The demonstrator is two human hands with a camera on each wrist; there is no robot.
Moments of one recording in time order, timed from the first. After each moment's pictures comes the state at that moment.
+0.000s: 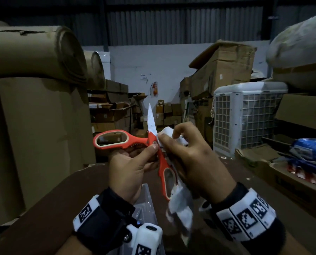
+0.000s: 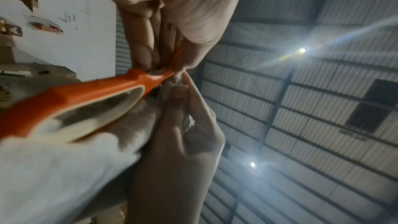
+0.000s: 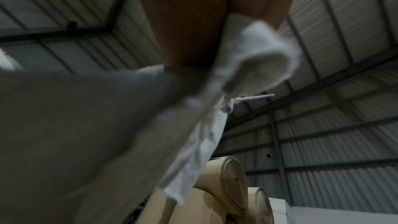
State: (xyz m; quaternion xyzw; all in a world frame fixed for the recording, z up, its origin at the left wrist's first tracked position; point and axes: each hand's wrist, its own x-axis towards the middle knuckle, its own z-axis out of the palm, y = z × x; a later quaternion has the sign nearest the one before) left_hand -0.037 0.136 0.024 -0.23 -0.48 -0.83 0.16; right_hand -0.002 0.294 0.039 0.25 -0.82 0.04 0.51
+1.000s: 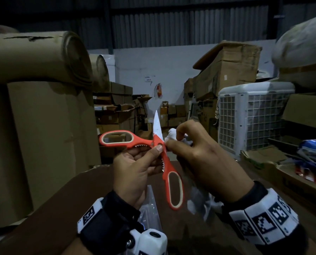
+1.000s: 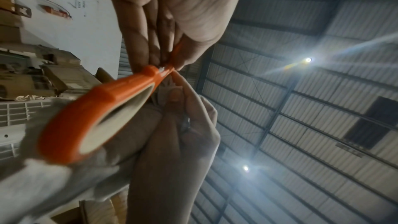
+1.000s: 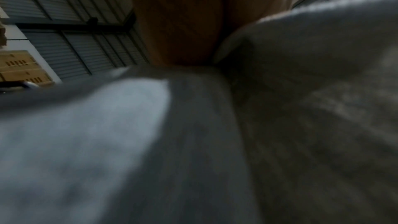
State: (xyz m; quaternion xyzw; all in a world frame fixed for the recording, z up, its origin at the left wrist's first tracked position) left_hand -0.032 0.137 0.023 -0.22 -0.49 -0.83 0.15; right_hand 0.011 0.299 0.054 0.26 -0.83 -0.03 0.49
